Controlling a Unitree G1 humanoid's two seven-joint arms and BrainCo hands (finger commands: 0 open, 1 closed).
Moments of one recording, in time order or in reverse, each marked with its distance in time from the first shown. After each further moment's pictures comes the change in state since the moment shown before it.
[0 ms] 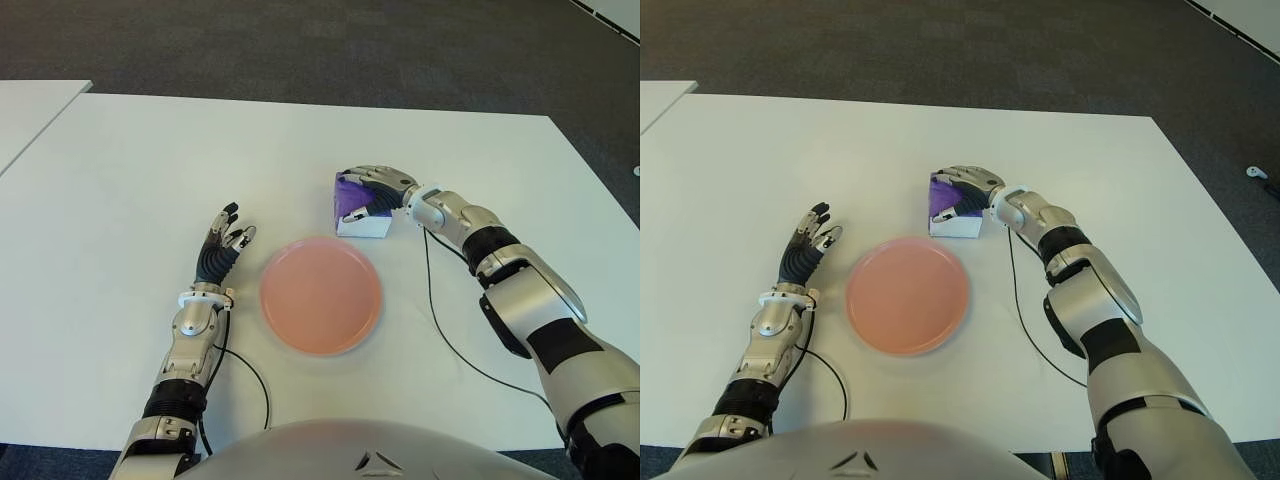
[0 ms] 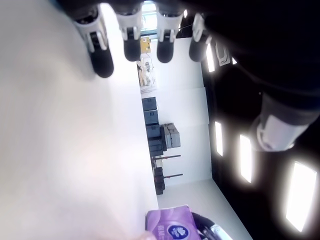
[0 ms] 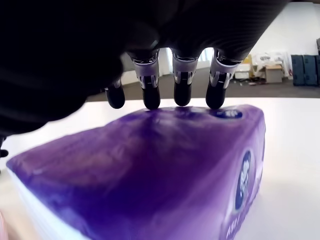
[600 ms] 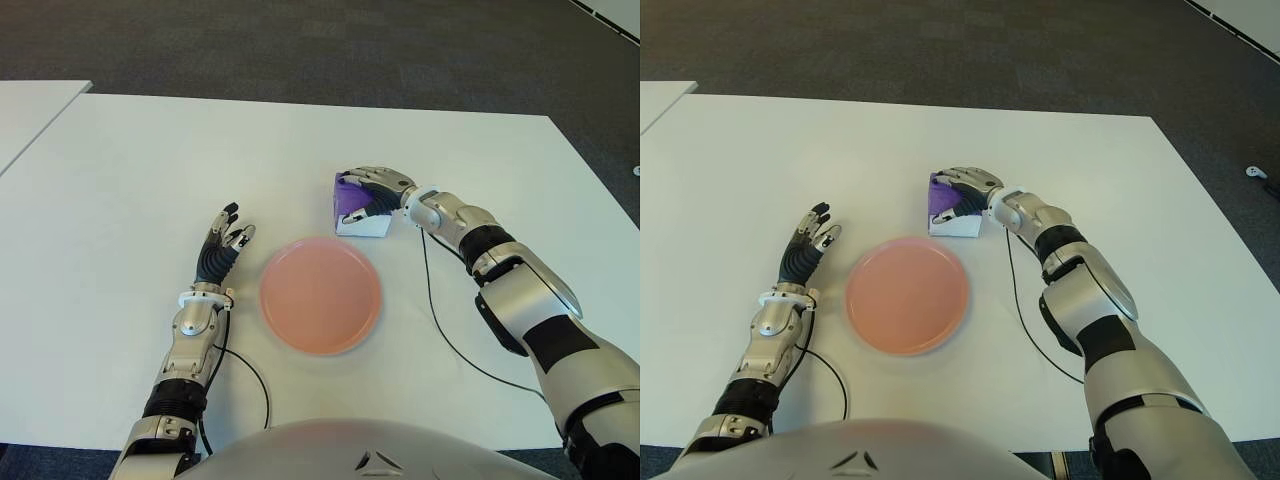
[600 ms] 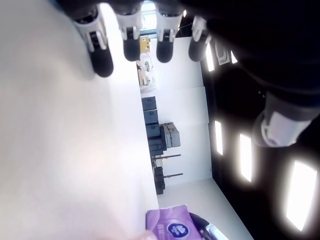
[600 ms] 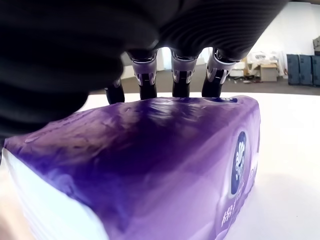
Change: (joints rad) left arm -0.002 -0.003 0.004 0.007 0.003 -0.005 0.000; right arm -0.021 0.014 0.041 0.037 -0.006 0.010 -0.023
